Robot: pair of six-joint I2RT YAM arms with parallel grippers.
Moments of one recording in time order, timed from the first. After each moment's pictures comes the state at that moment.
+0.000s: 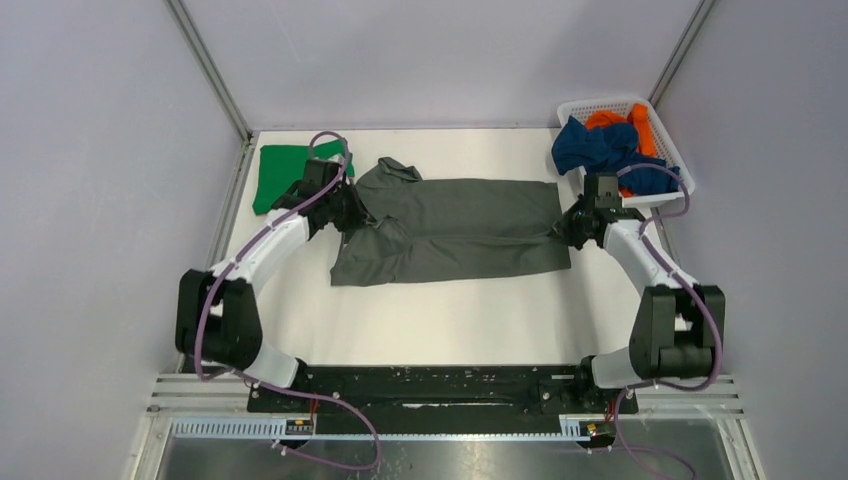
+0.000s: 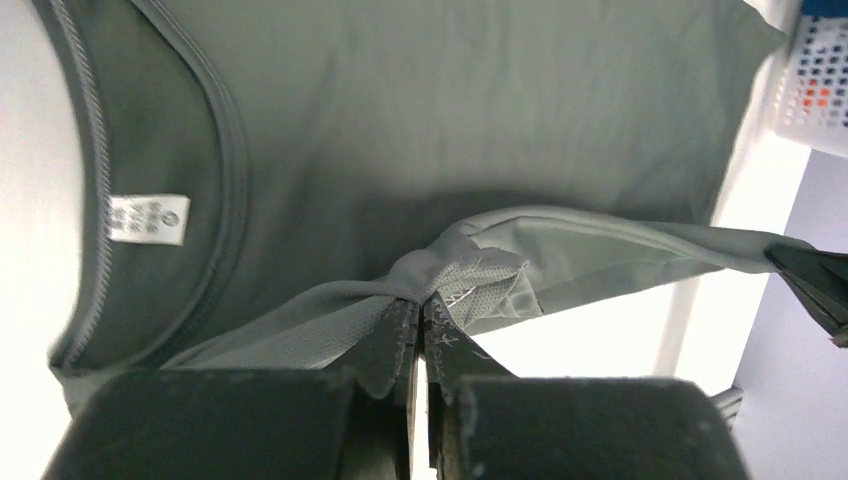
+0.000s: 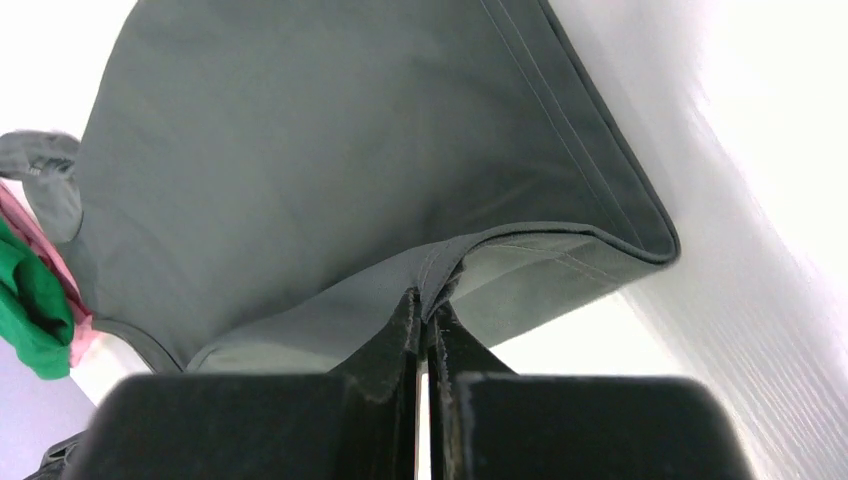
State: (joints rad) left arm -0.26 1.47 1.08 -0.43 0.24 -0.64; right arm 0.01 1.41 0.93 -0.49 -0.07 0.80
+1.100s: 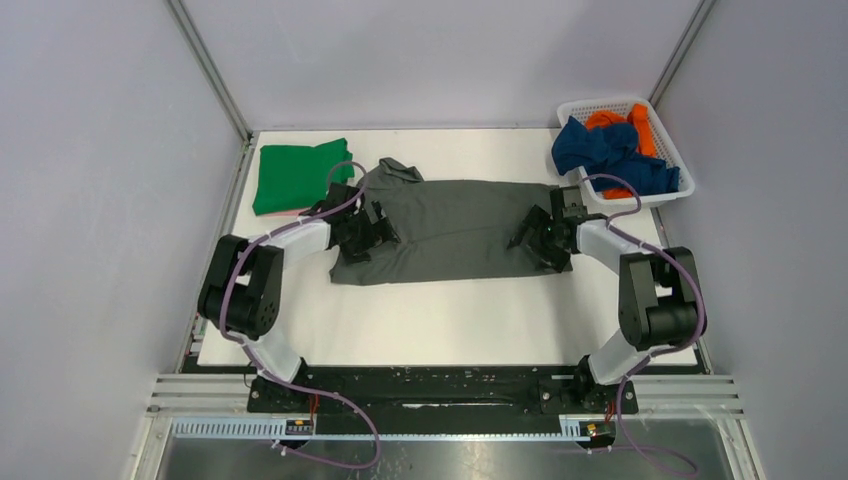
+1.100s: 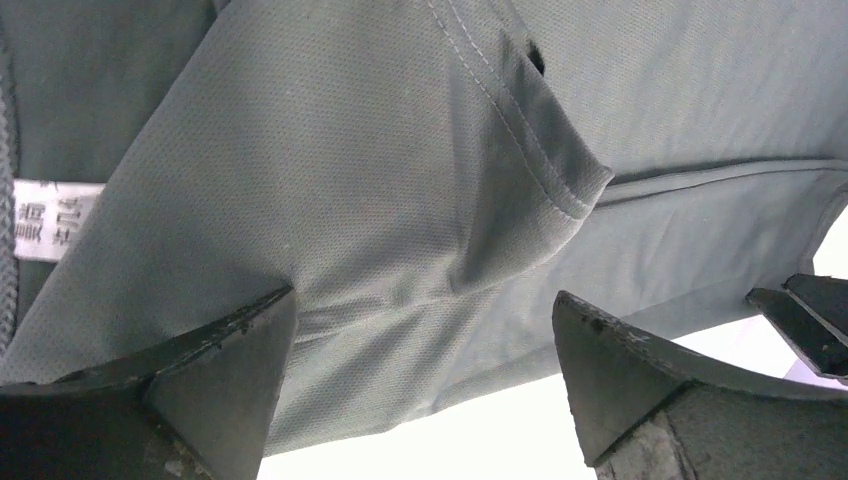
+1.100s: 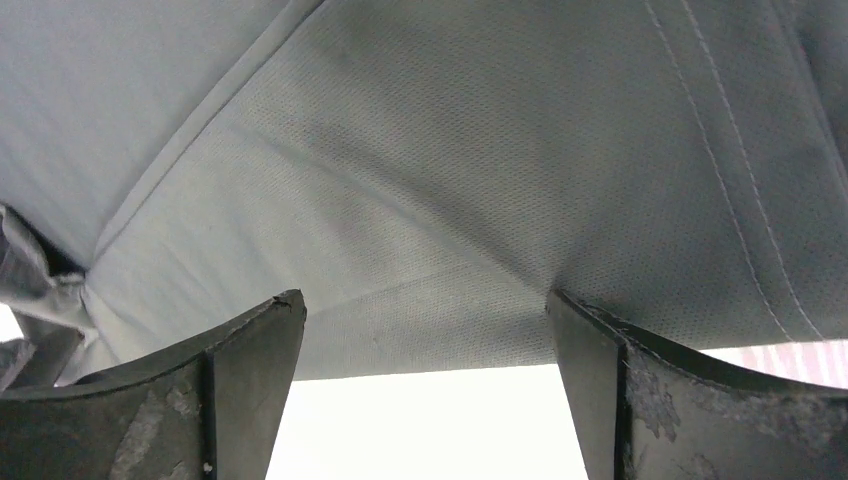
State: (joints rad) left arm -0.29 1.72 1.00 -0.29 0.22 -0.72; right arm 0.14 1.65 0.92 -0.37 -0.14 0.71
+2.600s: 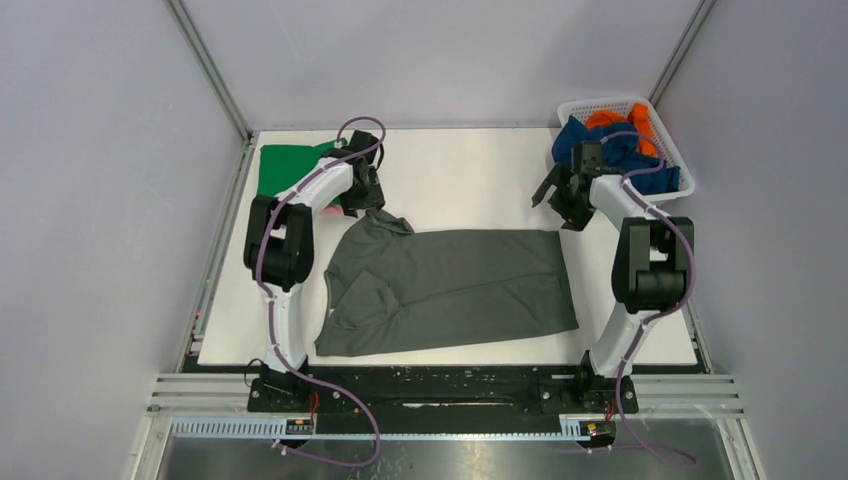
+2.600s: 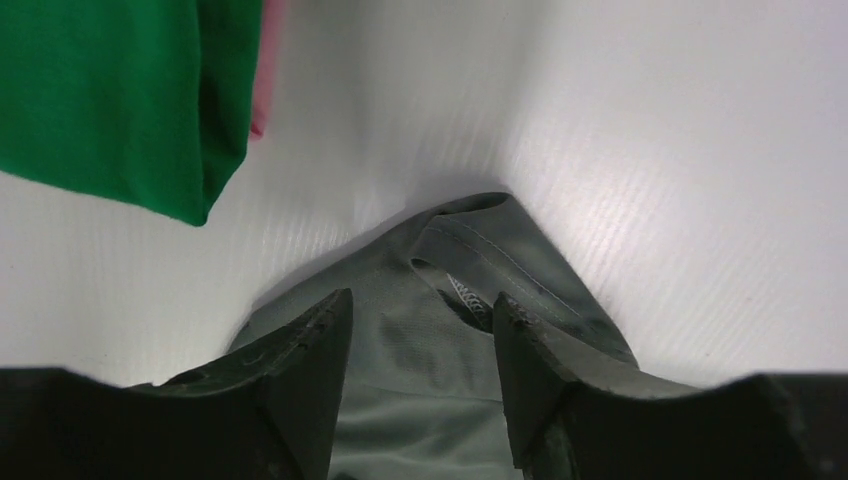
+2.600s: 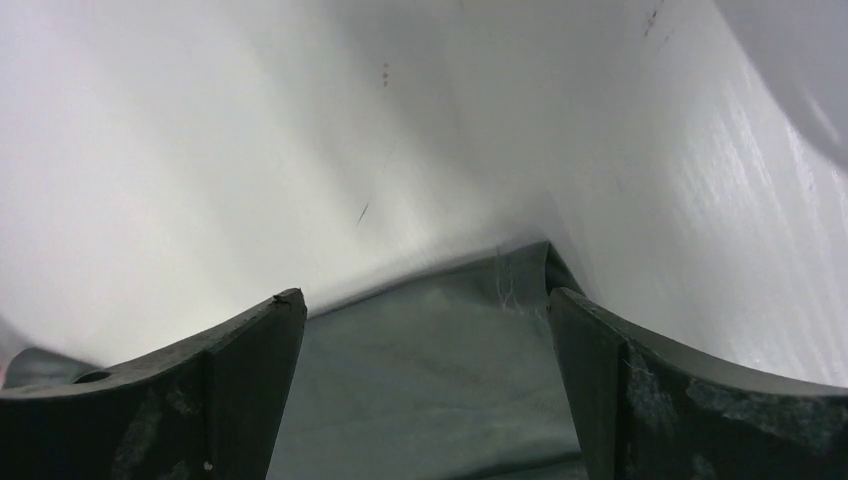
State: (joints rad) left arm -0.29 2.09 1.69 -0.78 -0.18 -0.57; right arm 0.01 1.81 1.28 -0.52 -0.04 0.63
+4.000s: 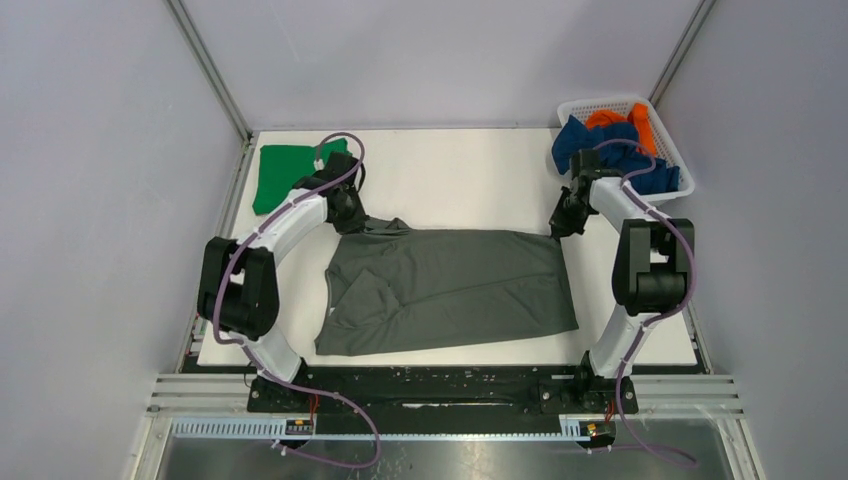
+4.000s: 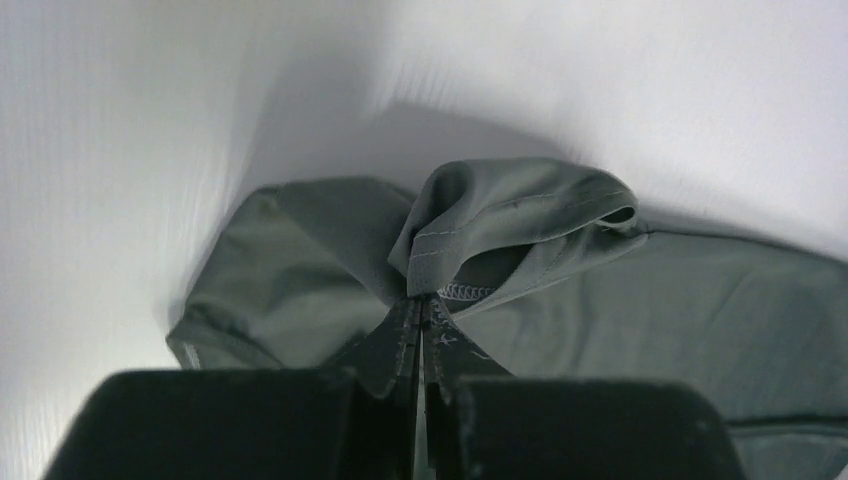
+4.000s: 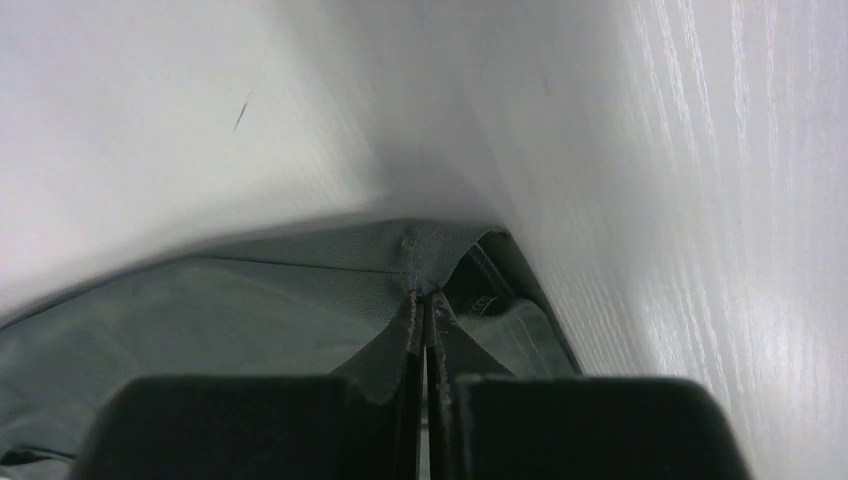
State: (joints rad) left arm -0.29 1.74 1.31 -0.66 -0.08 -0.63; right arm 0.01 1.87 1.32 -0.72 -0.02 0.47
